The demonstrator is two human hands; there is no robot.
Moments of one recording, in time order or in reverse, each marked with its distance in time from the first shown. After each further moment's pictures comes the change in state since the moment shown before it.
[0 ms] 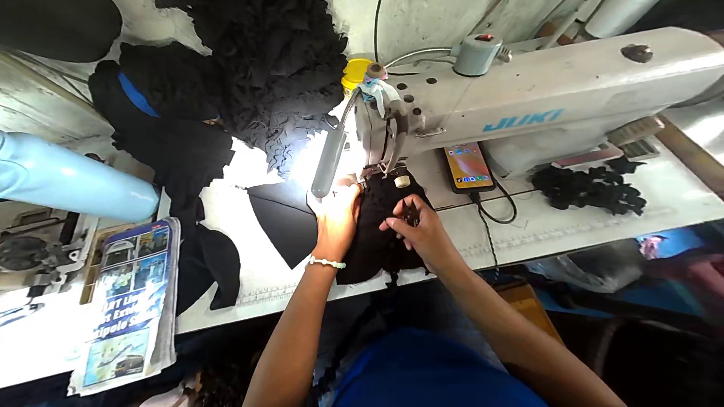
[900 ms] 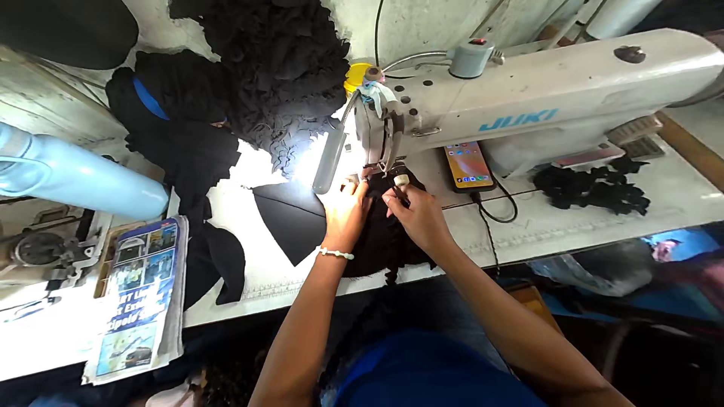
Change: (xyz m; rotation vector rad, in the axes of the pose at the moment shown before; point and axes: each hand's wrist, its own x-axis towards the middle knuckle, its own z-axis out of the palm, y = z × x) left_hand 0.010 0.006 0.008 0.043 0.125 0.138; right_hand 0.016 -0.024 0.005 -0.506 0.128 -0.180
